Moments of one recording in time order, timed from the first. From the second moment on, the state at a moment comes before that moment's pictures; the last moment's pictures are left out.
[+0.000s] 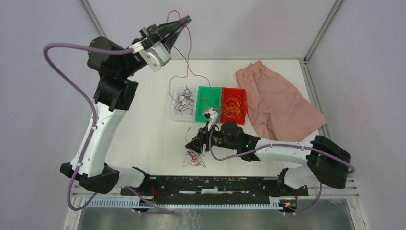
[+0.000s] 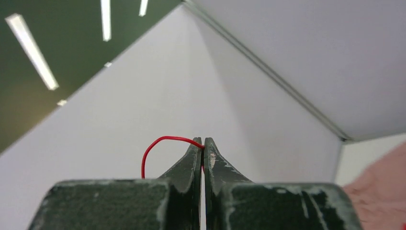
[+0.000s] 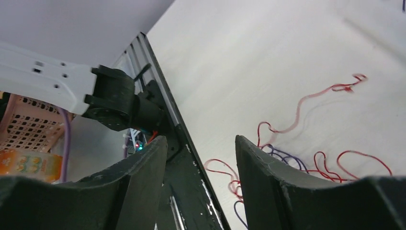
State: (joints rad) left arm -0.49 1.33 1.88 0.07 0.63 0.70; right arm 1.08 1.42 0.64 0.54 -0.17 0.61
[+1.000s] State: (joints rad) left arm -0.55 1.48 1.74 -0.10 0.73 0.61; right arm 1.03 0.97 0.53 0.19 0.11 0.54
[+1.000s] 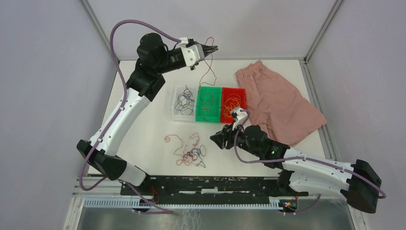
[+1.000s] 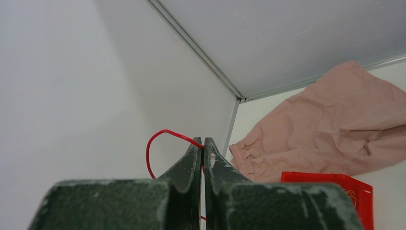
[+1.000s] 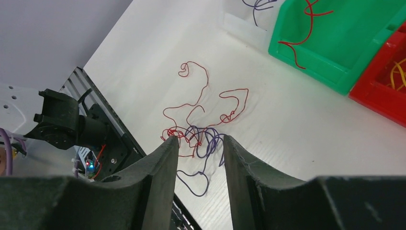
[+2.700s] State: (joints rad) left arm -0.55 1.62 1.55 -0.05 0.61 0.68; right arm 1.01 0.69 0.44 -0.15 0.22 0.61
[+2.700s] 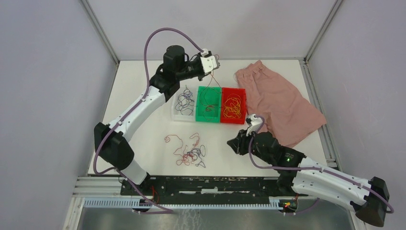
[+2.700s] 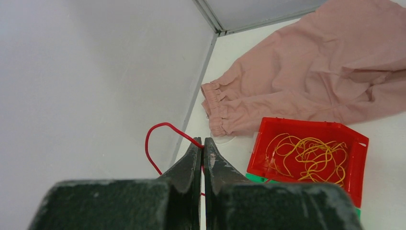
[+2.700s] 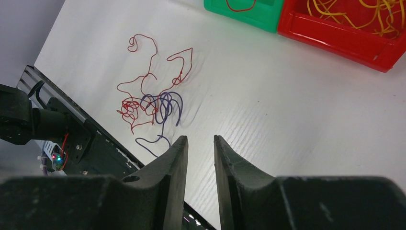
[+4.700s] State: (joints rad) left arm -0.63 2.09 1.81 -0.48 0.18 0.69; right arm 0.68 0.95 0.54 0.10 0.12 0.74
